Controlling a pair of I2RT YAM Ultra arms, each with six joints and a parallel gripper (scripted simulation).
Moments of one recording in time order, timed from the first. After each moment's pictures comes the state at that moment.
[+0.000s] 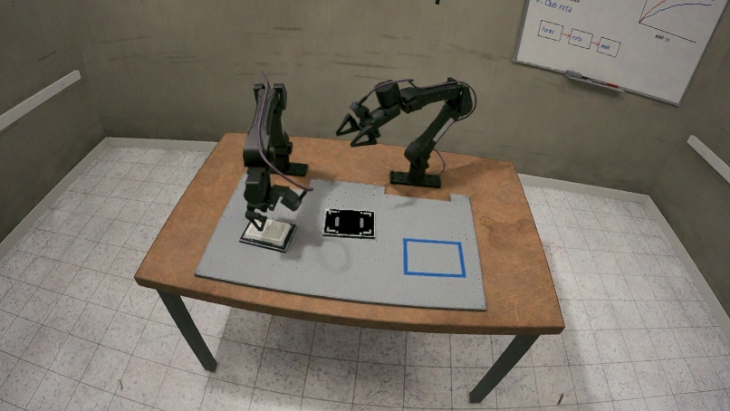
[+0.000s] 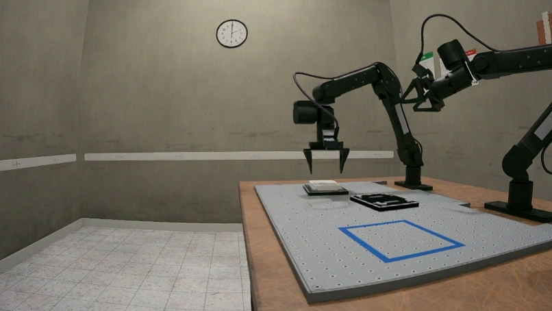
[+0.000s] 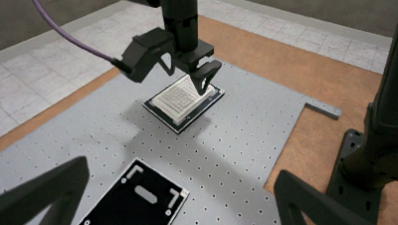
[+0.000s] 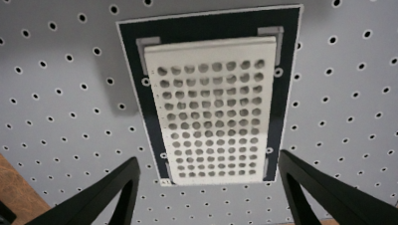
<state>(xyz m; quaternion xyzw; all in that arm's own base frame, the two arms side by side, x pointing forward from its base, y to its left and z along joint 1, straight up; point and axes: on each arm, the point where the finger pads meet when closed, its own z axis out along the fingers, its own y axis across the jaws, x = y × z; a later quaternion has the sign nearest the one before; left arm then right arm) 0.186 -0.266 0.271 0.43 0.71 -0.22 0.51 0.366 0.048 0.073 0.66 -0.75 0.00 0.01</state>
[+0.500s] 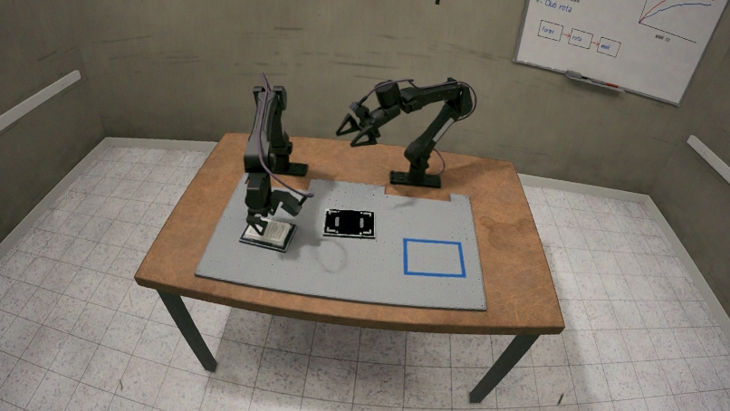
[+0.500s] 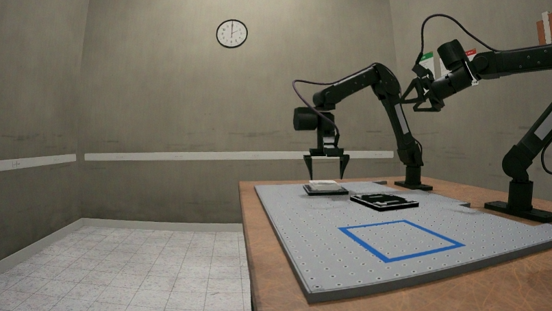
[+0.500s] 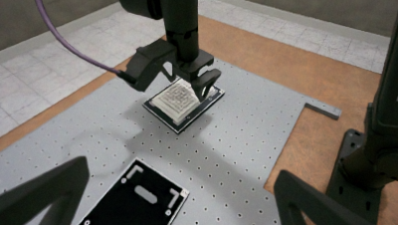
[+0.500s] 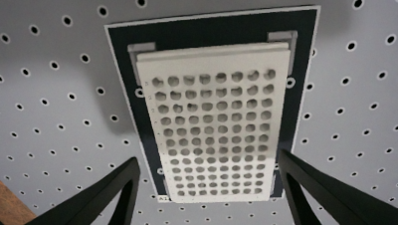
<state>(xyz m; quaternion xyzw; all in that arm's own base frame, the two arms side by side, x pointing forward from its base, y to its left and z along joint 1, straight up) 0.186 -0.266 0.271 0.43 0.71 -0.22 0.51 0.365 0.048 0.053 0.66 -0.75 0.00 0.01</state>
